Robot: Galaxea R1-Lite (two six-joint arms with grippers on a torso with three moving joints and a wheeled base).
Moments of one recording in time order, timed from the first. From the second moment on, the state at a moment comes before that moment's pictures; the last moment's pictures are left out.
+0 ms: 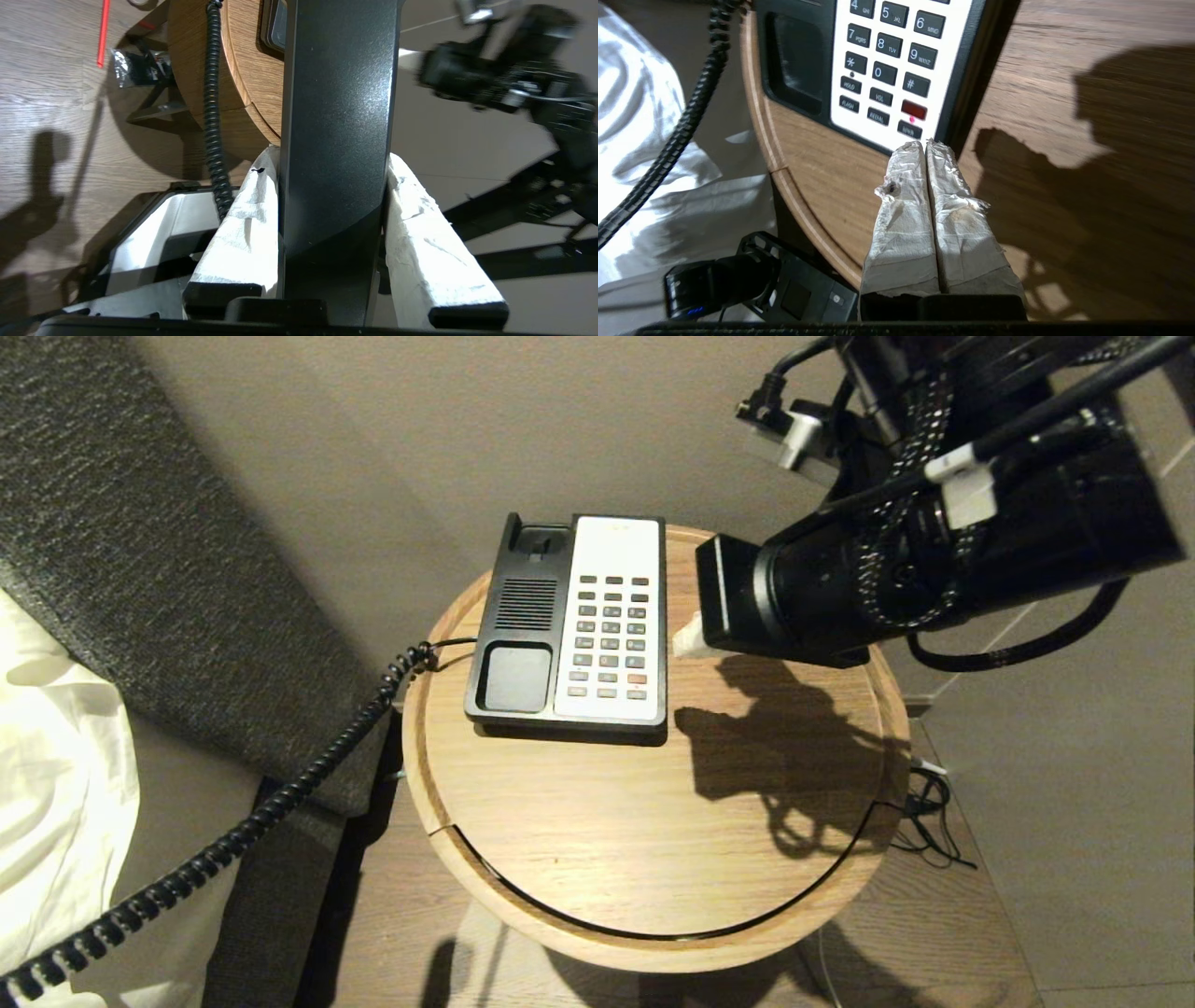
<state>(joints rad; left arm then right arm) -0.86 0.79 -1.55 1.01 0.21 -0.79 0.85 1.78 -1.90 0.74 -0.11 0.54</state>
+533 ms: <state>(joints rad) -0.86 1.03 -1.63 0.92 0.29 -0.65 0.85 1.51 -1.71 0.80 -0.13 0.54</state>
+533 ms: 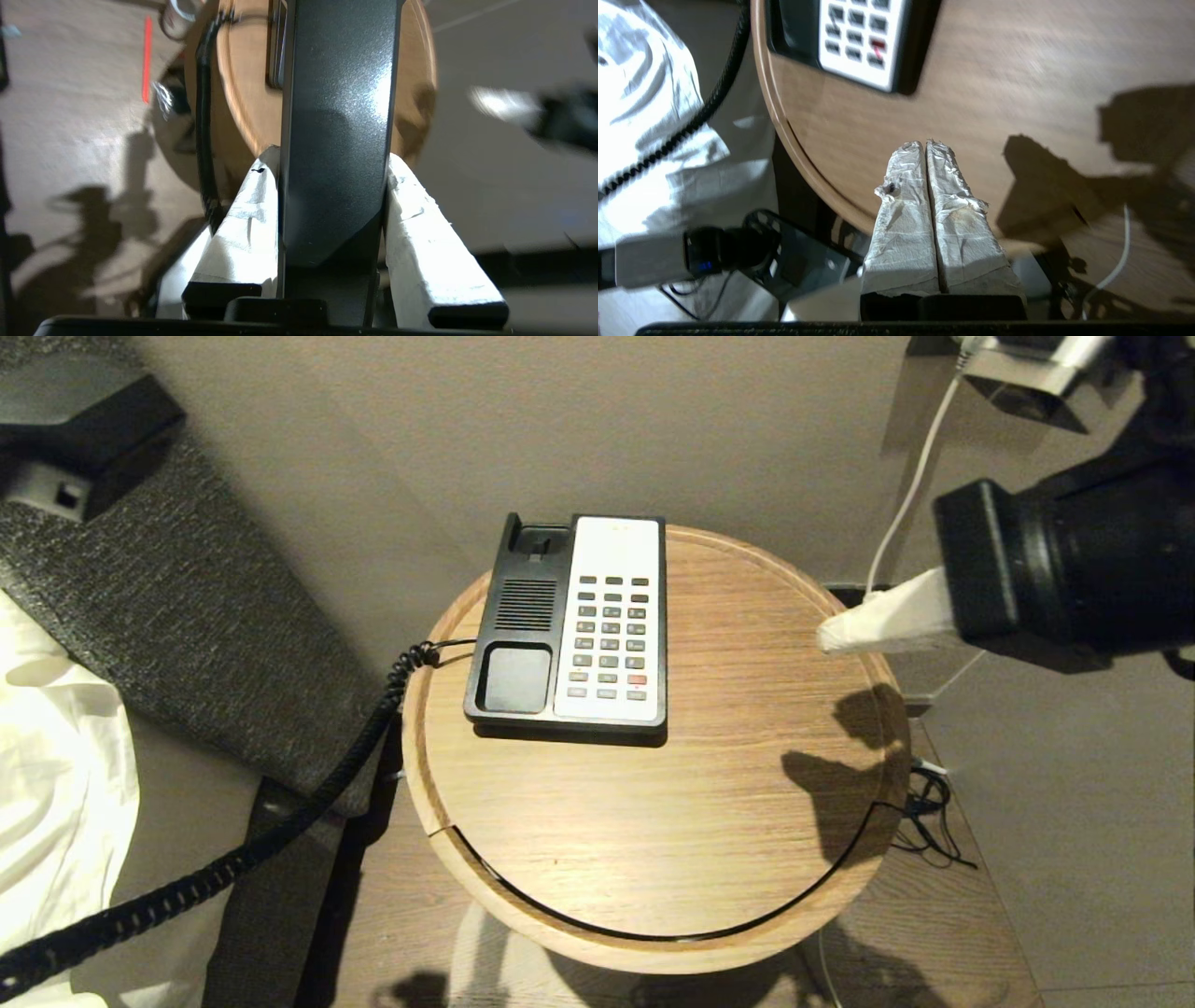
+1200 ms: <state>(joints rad) -0.89 1.46 -1.81 0.79 0.52 -0.44 0.85 1.07 -1.39 0.88 -0.14 0.54</state>
